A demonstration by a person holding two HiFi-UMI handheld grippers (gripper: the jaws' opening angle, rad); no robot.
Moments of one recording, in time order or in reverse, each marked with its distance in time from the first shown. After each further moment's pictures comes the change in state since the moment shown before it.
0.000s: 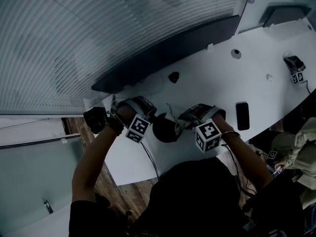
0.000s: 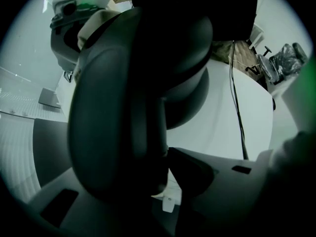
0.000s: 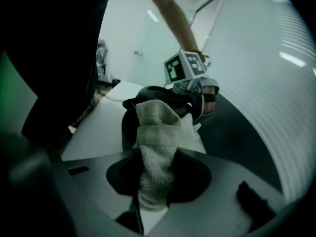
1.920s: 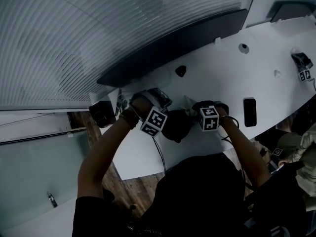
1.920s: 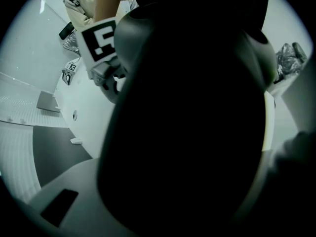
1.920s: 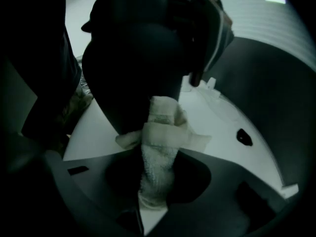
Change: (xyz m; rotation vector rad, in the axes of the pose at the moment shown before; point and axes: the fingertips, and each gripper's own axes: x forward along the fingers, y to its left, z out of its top) left arm 0.006 0.030 0.022 0.021 0.010 -0.003; right arm 0.096 0.048 -0.083 0.335 0.089 0.206
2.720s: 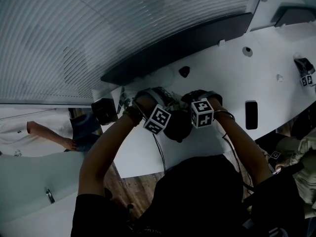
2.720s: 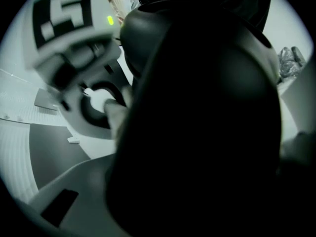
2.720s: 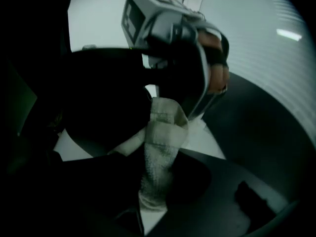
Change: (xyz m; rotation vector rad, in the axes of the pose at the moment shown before) left arm 0.000 0.001 0.002 -0.017 -0.005 -0.033; right arm -0.035 -0.052 0.079 -0.211 -0.071 -0.121
